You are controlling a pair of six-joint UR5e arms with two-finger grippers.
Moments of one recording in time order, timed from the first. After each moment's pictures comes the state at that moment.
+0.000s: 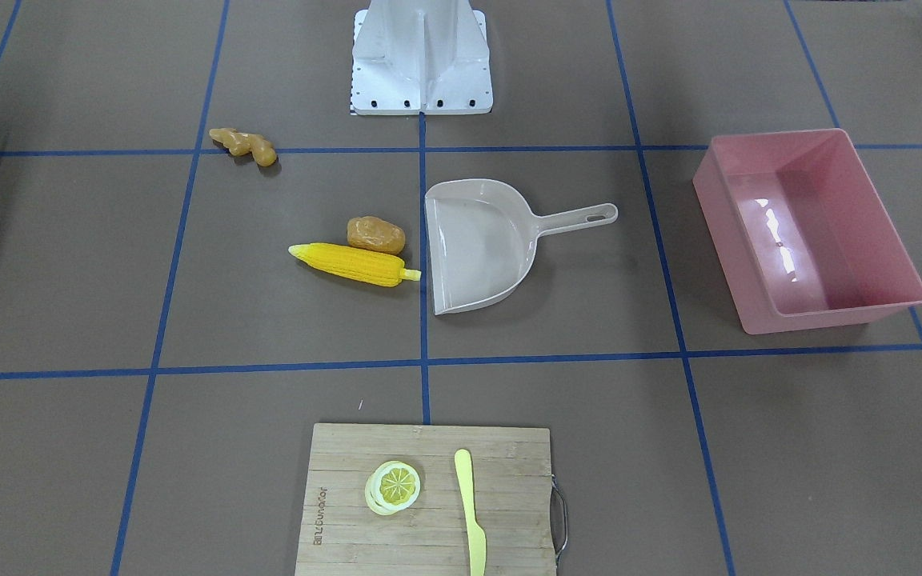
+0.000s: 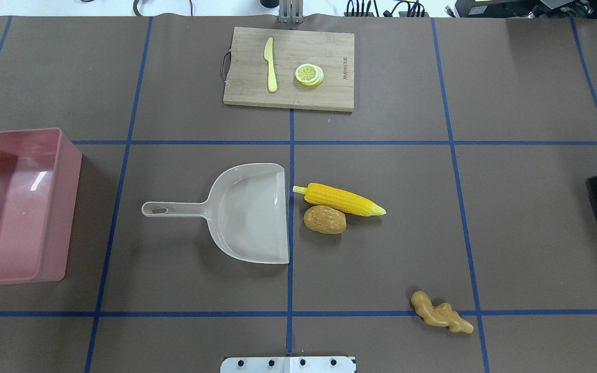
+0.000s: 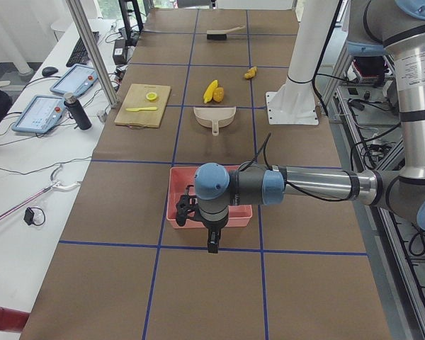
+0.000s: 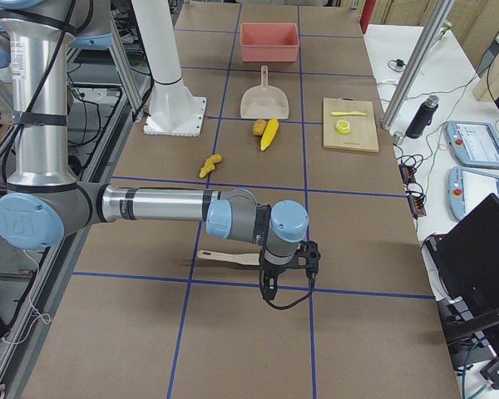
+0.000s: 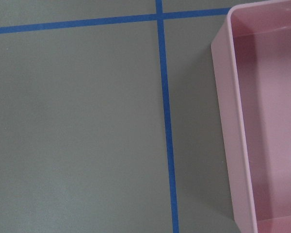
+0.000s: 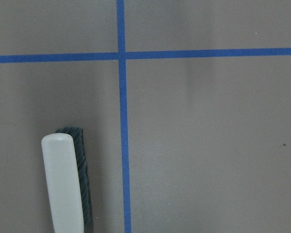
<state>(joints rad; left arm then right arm) -1.58 -1.34 -1.87 -1.45 -2.36 0.13 1.58 -1.62 1.64 -1.70 2.32 -0.05</state>
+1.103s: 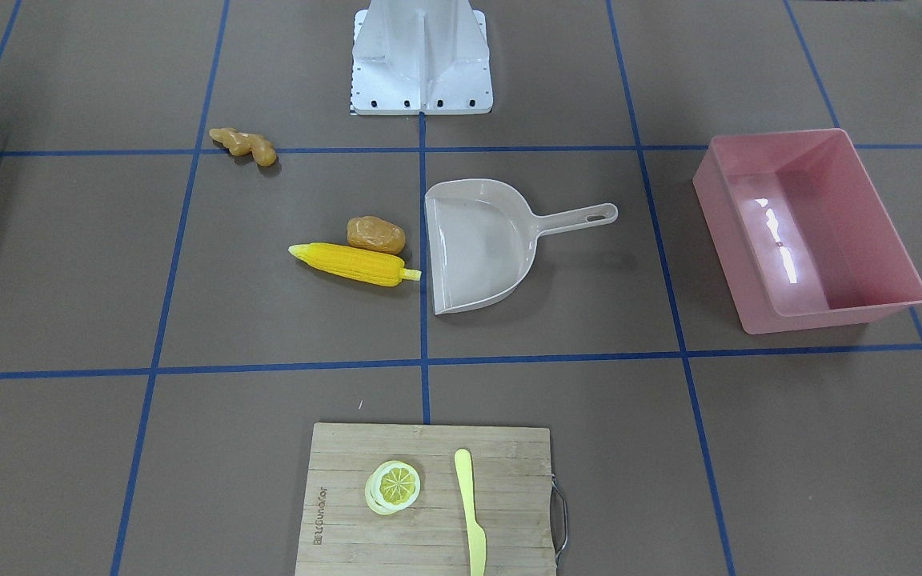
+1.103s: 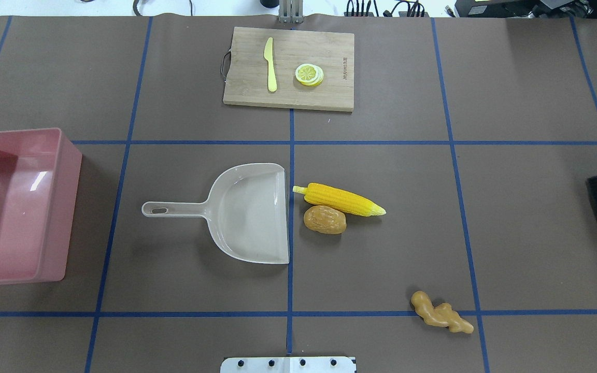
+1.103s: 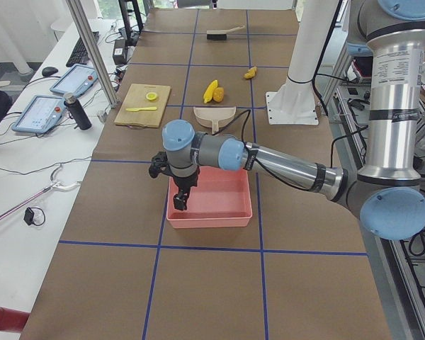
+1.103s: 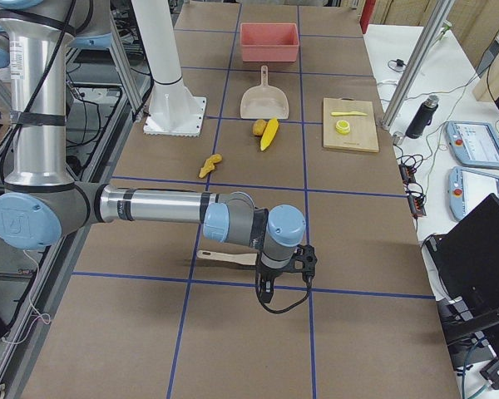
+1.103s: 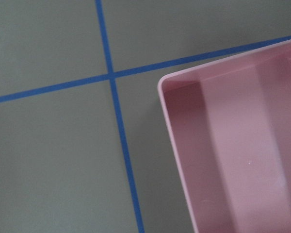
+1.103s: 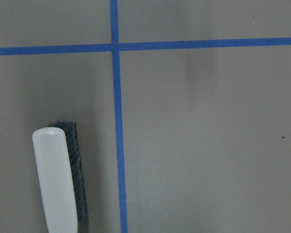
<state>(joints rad) -1.38 -1.59 -1.88 -1.45 -2.36 0.05 1.57 -1.64 1.64 -1.70 2.32 -0.05</state>
